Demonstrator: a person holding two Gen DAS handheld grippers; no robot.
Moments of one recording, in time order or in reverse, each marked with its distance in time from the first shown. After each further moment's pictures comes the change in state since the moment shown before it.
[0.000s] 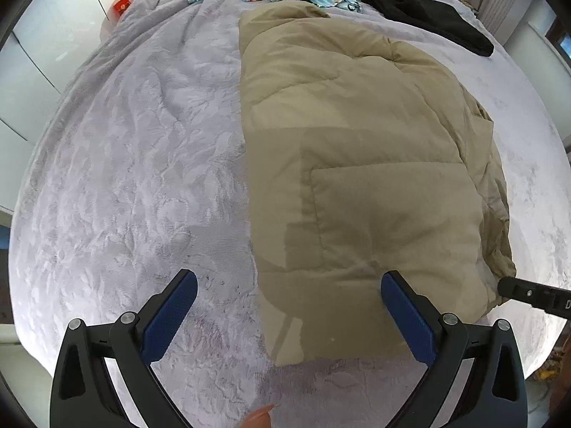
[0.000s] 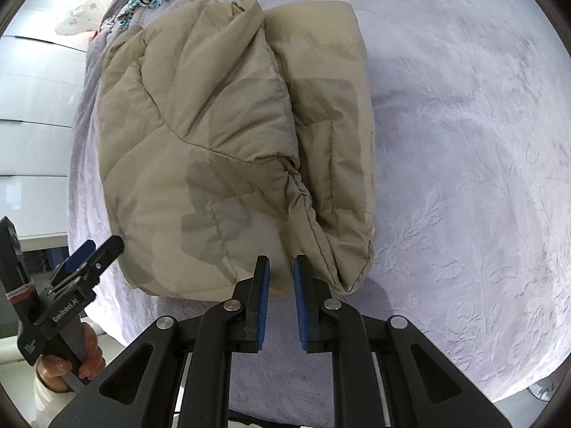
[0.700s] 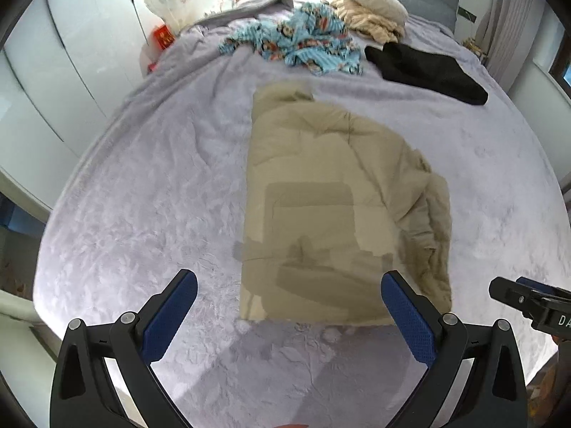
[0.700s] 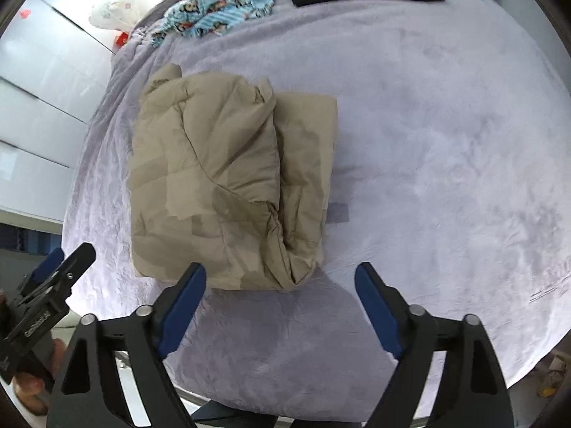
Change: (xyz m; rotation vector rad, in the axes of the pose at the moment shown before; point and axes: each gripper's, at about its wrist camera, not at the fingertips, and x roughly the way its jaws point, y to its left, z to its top) left arm -0.119 -0.047 -0.024 -0.106 -0.189 0.075; right arm -0.104 0.007 -0.016 -0.168 -0.188 -0.099
